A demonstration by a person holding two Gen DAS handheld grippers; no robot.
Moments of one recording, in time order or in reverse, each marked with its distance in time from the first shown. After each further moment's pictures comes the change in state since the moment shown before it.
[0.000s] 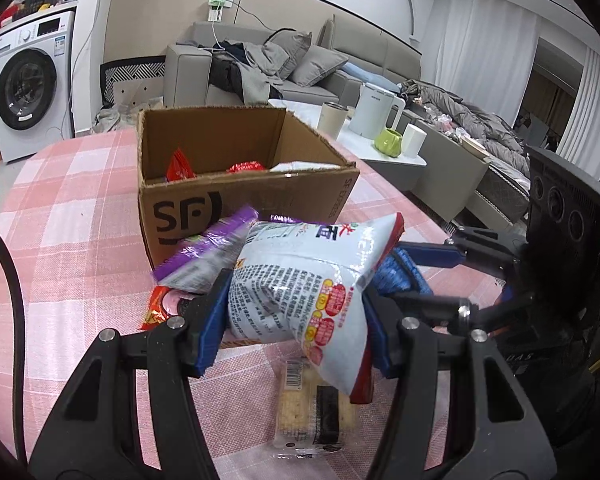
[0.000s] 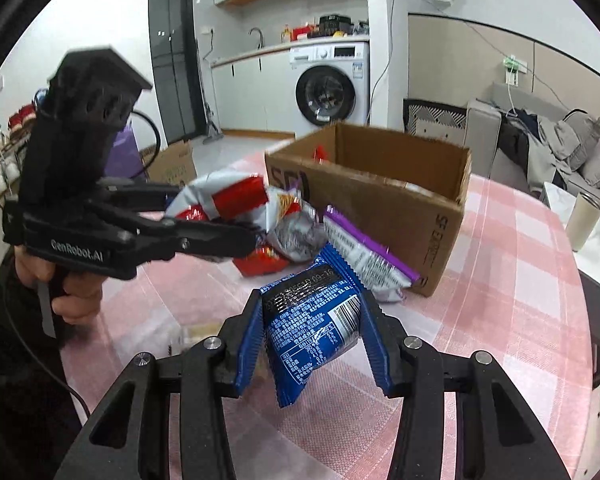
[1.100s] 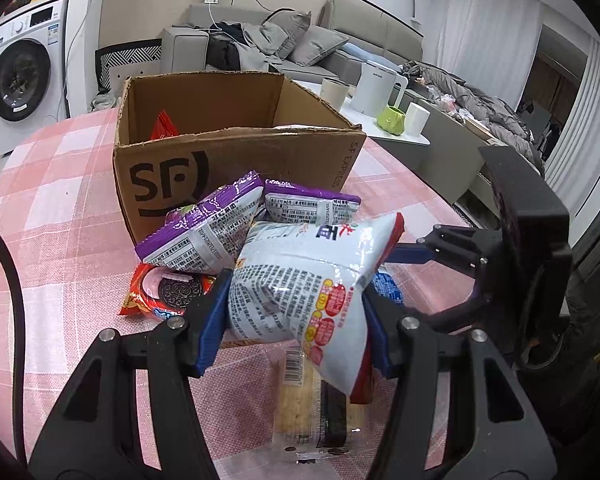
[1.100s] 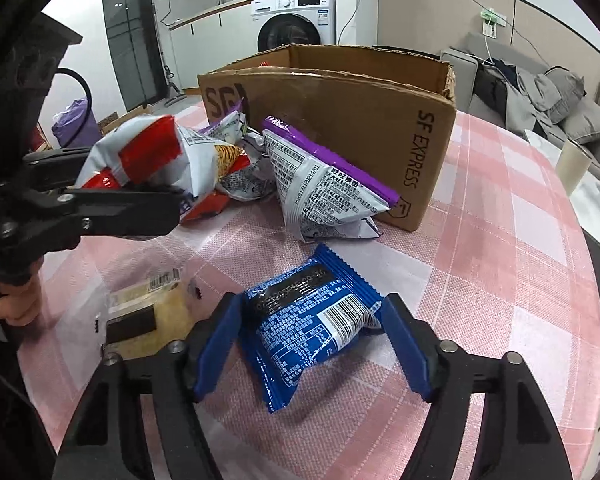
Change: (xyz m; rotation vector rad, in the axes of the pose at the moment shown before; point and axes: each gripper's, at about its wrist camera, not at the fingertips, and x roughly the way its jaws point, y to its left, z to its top) left arm 0.040 -0.001 -0.004 0.009 0.081 0.001; right arm 0.069 -0.022 -0.034 0.037 0.221 -0.115
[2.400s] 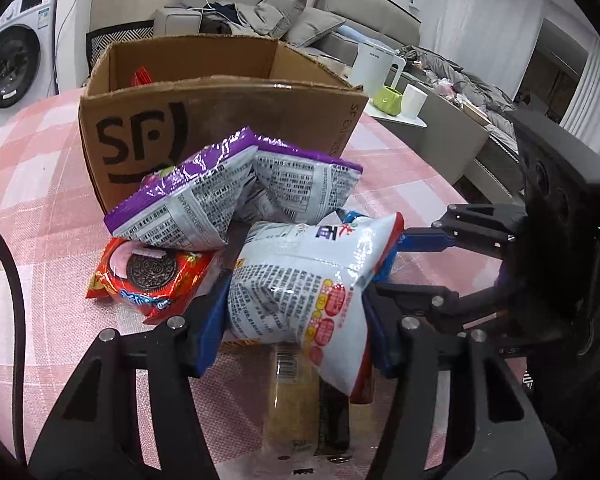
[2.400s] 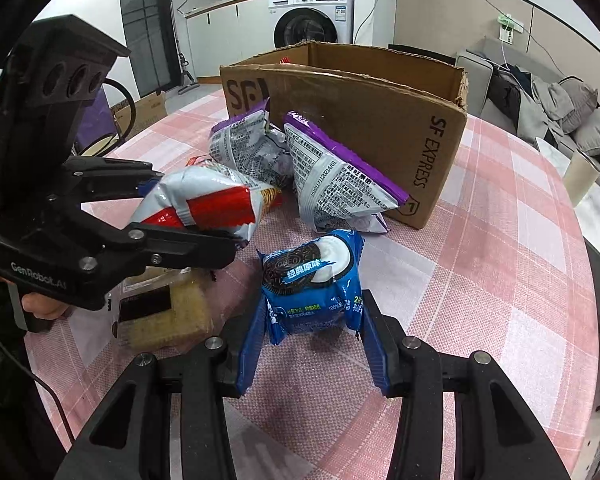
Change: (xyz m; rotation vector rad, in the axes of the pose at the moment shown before) left arm 0.042 -0.003 -0.014 -0.005 0.063 -0.024; right arm -0.012 -0.001 -0.002 -0.039 0.018 0.046
